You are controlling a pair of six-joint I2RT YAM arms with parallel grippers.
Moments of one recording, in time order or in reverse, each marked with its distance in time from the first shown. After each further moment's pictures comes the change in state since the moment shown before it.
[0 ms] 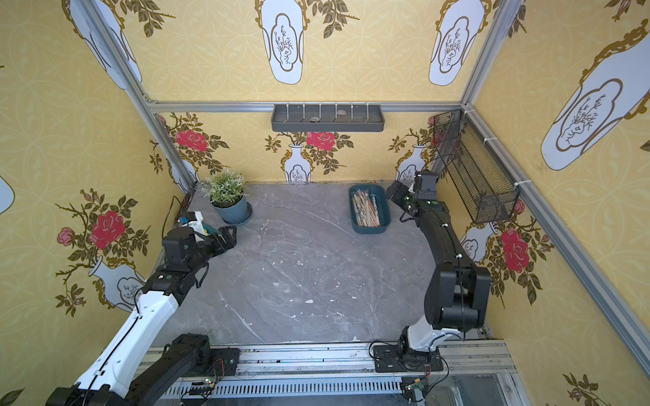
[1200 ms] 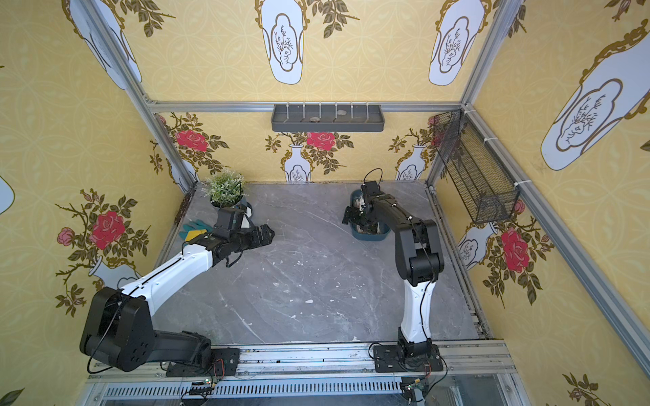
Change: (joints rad) left arm -0.219 0.467 0.251 -0.097 0.045 -0.026; right arm 0.270 0.374 0.129 -0.232 -0.071 -0.097
